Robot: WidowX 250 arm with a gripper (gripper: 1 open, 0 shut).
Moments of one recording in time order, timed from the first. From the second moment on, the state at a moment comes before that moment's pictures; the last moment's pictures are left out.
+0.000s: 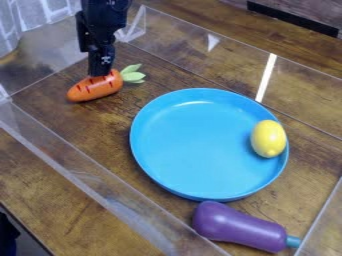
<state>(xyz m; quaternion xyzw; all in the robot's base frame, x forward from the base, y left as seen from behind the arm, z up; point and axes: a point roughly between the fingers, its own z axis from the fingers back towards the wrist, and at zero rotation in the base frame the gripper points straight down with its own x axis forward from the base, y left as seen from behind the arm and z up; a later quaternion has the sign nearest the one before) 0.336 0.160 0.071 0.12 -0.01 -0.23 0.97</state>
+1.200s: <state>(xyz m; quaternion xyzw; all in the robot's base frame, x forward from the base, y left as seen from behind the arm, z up) 0.352 0.158 0.064 0.08 -0.06 -0.20 0.97</state>
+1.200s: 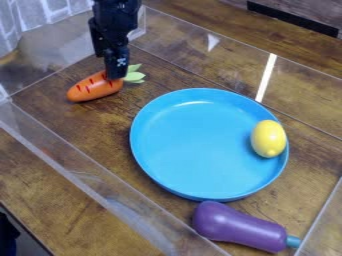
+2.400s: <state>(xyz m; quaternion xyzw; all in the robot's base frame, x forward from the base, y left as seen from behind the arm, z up) 0.383 0.187 0.106 0.07 -0.12 -0.18 0.97</state>
